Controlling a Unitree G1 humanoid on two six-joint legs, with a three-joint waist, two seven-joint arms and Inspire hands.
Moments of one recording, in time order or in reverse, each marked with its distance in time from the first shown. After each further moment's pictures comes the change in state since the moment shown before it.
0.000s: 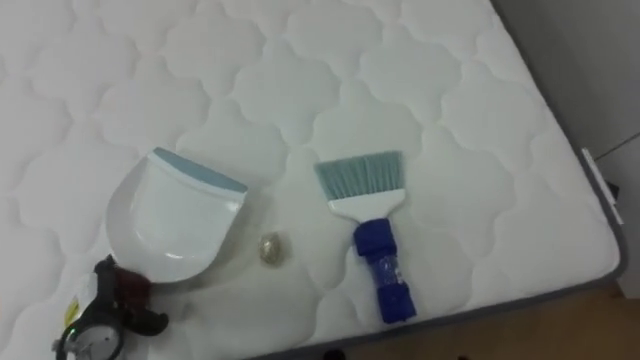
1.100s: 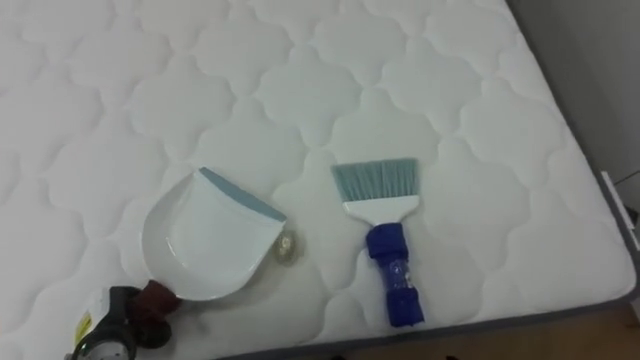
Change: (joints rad) left arm 0.050 -0.023 -0.011 0.034 0.011 0.053 -0.026; right arm 0.009 -0.031 0.004 -0.013 0.060 -0.006 0.032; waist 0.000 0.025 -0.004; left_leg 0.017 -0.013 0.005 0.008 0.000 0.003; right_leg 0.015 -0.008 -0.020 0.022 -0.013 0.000
